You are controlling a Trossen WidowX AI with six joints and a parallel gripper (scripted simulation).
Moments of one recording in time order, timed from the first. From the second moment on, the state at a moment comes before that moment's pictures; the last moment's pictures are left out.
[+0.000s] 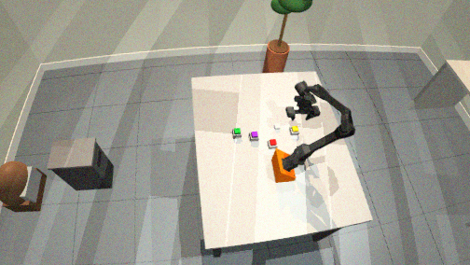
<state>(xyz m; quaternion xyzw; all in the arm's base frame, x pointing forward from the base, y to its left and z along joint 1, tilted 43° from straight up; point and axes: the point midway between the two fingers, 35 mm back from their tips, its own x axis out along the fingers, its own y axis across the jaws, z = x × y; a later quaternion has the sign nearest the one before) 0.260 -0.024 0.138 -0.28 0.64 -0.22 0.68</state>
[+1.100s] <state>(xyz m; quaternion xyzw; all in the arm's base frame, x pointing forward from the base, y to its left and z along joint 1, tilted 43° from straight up) 0.269 -0.069 0.090 -0.29 0.64 -0.22 0.68</state>
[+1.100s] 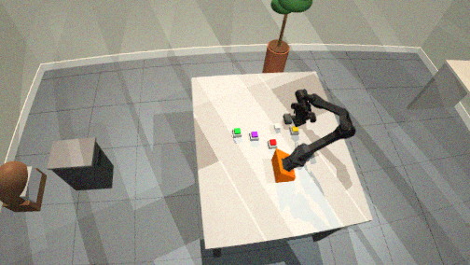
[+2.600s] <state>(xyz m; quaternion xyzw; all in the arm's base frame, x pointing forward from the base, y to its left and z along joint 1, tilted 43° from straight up) 0.262 -0.058 0.102 -0.30 0.65 -0.22 0.67</state>
